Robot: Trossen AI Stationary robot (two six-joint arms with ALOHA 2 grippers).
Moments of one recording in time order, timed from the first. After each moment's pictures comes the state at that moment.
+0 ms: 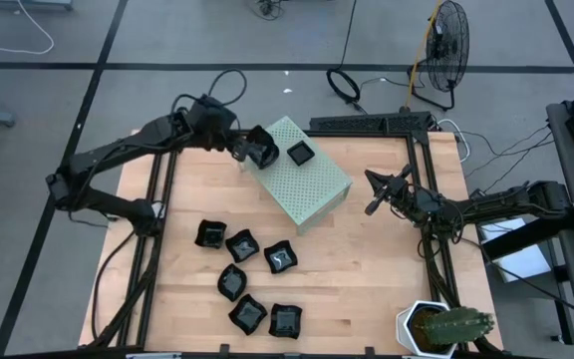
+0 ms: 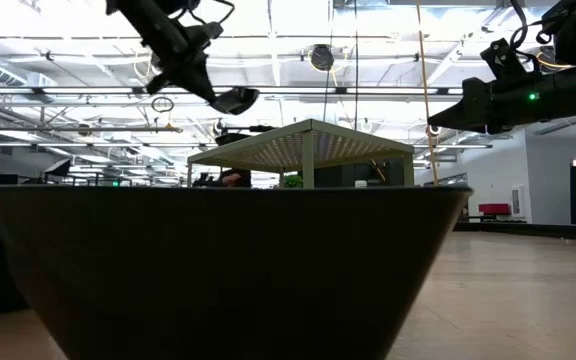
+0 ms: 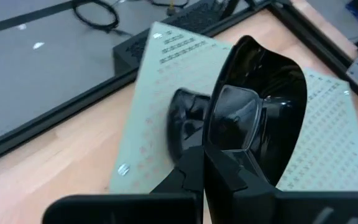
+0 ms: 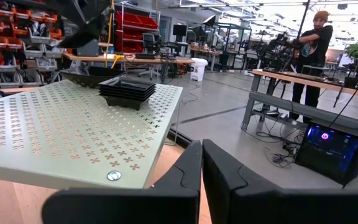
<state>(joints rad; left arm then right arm) 0.56 1.28 1.18 -0.62 0.01 -0.38 -0.03 0.77 0.02 0.79 0.73 -0.12</state>
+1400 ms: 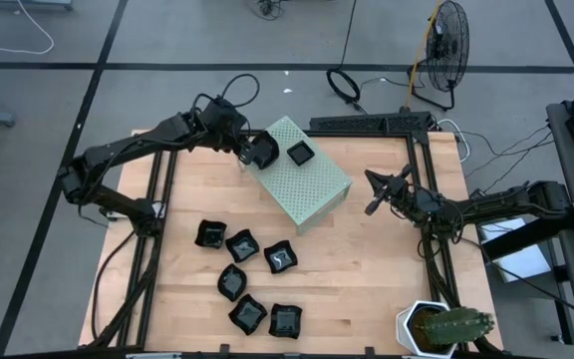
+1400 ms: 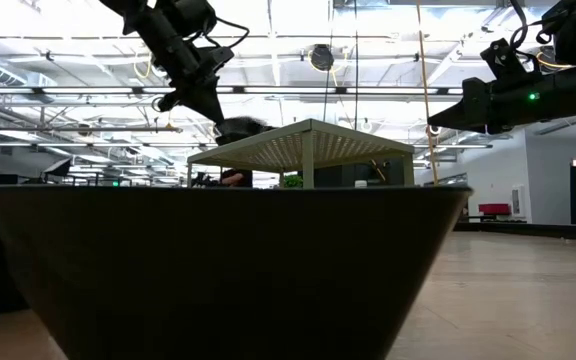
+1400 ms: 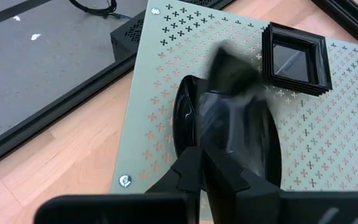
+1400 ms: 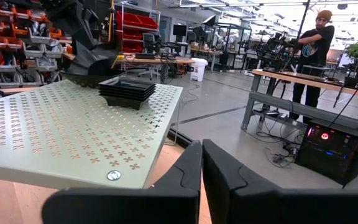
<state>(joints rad) 0.58 1.39 1.18 -0.60 0.04 -0.29 -0.03 0.77 0.02 0.79 0.73 -0.12</state>
